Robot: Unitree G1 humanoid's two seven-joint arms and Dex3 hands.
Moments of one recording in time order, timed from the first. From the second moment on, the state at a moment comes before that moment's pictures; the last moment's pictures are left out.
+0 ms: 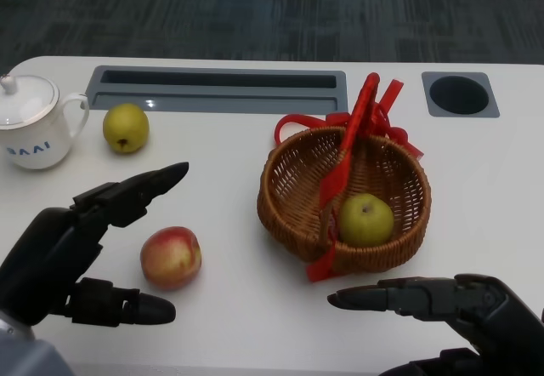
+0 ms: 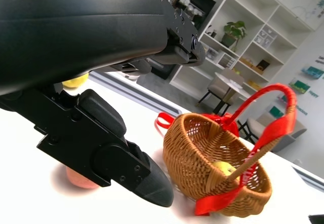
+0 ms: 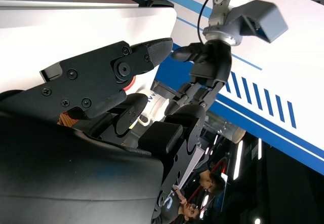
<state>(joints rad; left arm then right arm) -0.05 0.33 0.12 0.22 0.31 -0.77 -0.21 0.08 -0.18 0.17 0.14 0.25 -0.86 0.63</state>
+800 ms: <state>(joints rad) -0.41 0.32 -0.17 0.96 0.55 -0.84 0.19 0.11 -0.18 0.17 0.11 0.24 -0.86 0.62</state>
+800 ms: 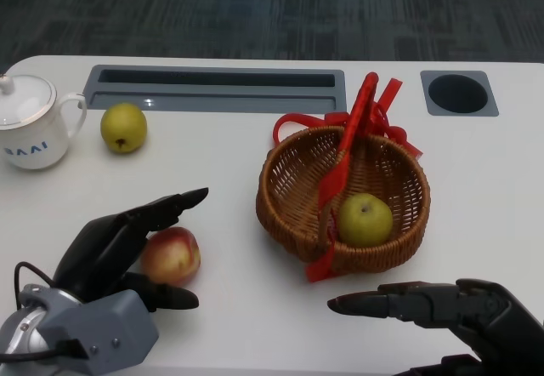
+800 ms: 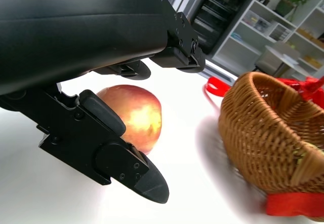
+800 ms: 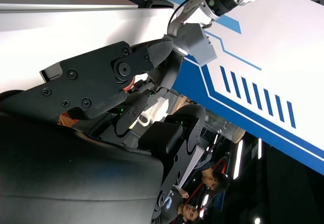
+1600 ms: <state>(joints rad) -0.54 0.30 -0.31 1.24 0.60 -0.73 0.40 0.14 -0.20 0.17 0.07 0.24 -0.82 0.62</state>
